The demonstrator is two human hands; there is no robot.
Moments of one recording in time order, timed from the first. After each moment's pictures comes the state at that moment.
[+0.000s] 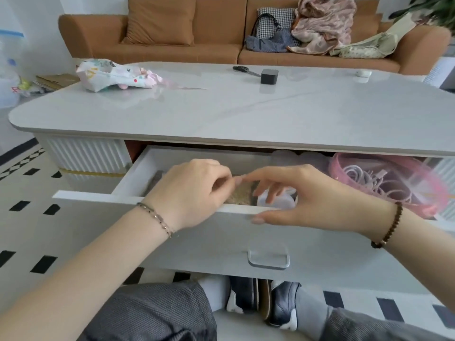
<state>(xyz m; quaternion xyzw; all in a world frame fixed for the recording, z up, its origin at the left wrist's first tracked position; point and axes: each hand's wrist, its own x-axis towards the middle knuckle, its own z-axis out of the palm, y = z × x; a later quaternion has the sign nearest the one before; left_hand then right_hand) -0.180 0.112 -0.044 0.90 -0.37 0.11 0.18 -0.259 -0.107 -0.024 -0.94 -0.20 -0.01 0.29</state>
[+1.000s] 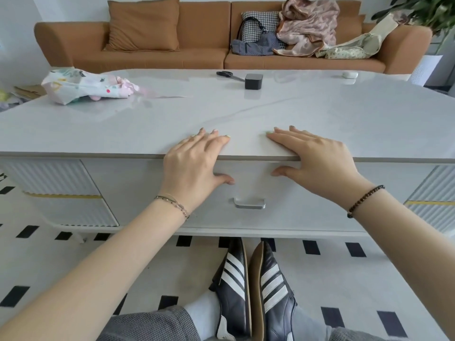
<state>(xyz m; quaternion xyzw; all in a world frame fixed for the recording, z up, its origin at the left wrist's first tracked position) -0.090 0.050 -0.076 0.86 -0.33 0.37 0.11 -0.180 -0.188 -0.039 -0.98 -0.02 -0.20 0.05</state>
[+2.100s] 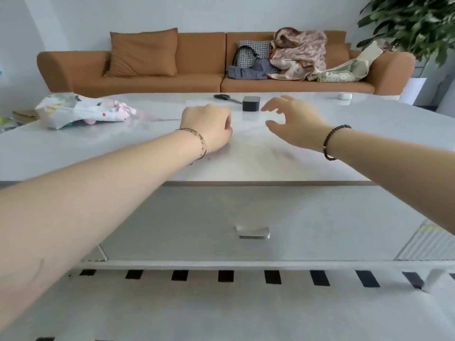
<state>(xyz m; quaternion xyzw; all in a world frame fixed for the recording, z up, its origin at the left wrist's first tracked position) 0.004 -0.008 0.015 0.93 -0.28 0.24 0.03 -0.058 -0.218 0.012 -0.96 -0.04 -0.25 0.15</state>
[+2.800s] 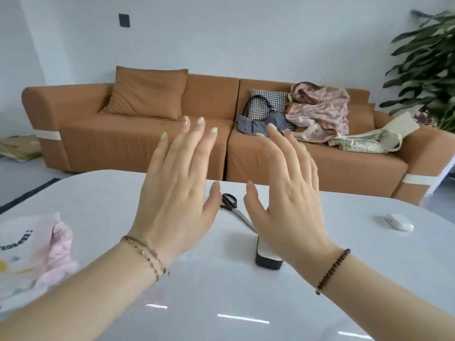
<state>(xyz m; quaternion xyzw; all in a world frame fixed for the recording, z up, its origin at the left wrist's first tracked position) 0.230 -0.044 0.137 0.85 -0.30 0.42 0.11 0.174 -0.217 0.139 -0.89 -0.07 -0.44 0.12</state>
